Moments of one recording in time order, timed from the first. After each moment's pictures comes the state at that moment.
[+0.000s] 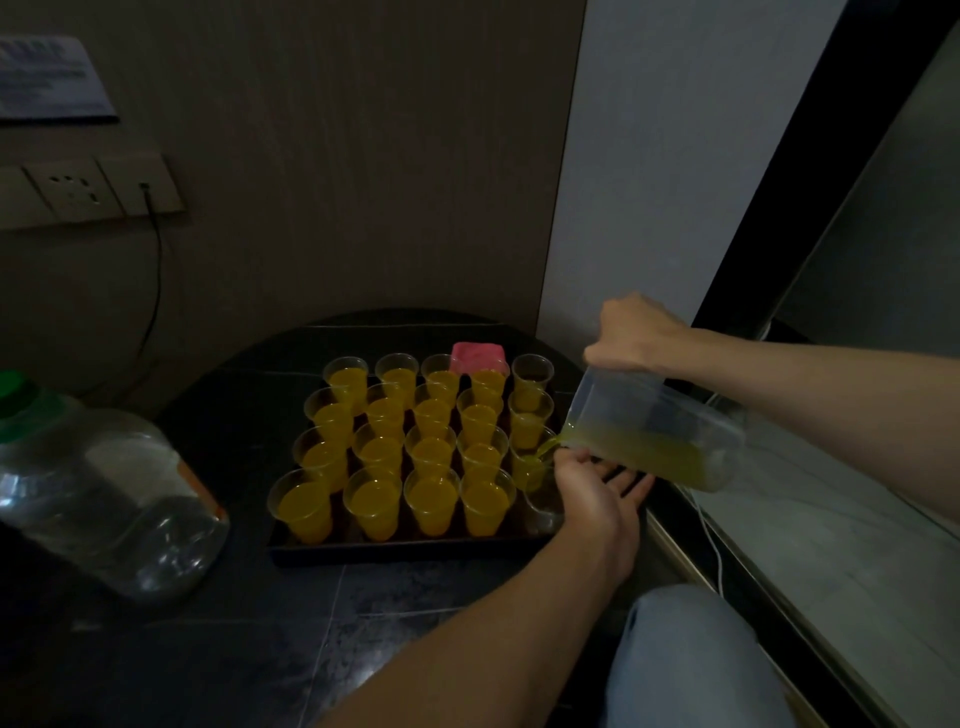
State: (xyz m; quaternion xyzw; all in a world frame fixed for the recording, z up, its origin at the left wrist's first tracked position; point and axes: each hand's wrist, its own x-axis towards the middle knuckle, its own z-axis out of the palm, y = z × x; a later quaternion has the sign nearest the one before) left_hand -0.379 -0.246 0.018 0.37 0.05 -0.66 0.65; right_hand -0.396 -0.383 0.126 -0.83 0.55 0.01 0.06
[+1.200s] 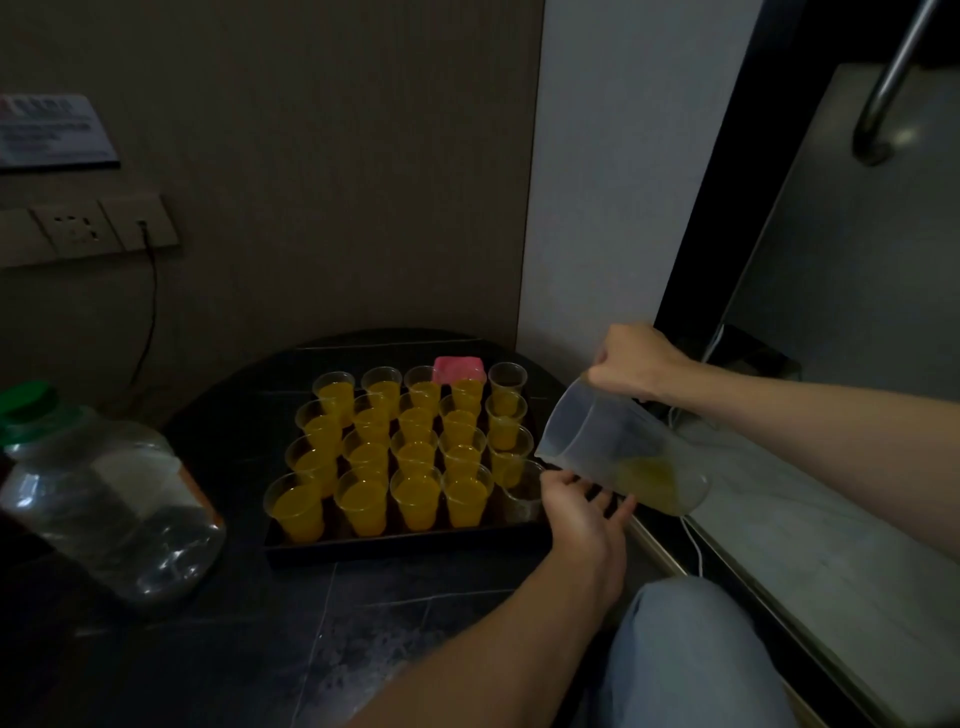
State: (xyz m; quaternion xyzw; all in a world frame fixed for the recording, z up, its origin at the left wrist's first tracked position) left_hand -0.406 -0.192 0.036 0.37 0.07 -0.65 0.66; right_hand -0.448 -0.332 0.125 -0.81 0.57 -0.07 0.10
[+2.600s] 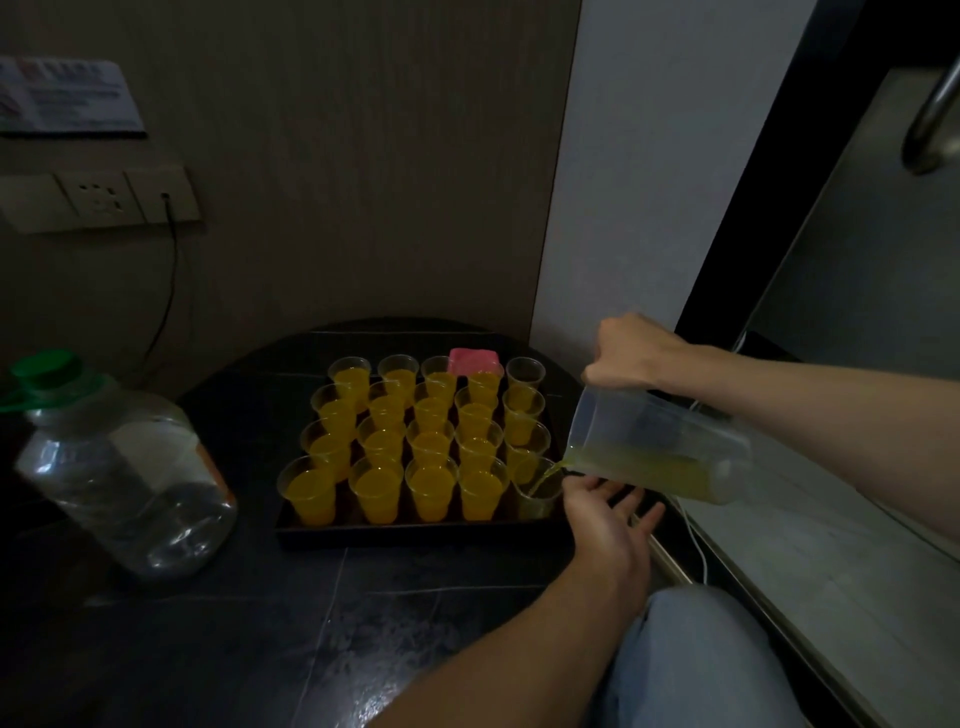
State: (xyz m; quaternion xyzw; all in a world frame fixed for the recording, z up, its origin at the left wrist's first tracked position) left_hand -0.404 -0.191 0.024 0.34 0.08 -0.66 0.66; right_hand -0.417 -0.346 0.124 -0.85 0.53 0.02 0.03
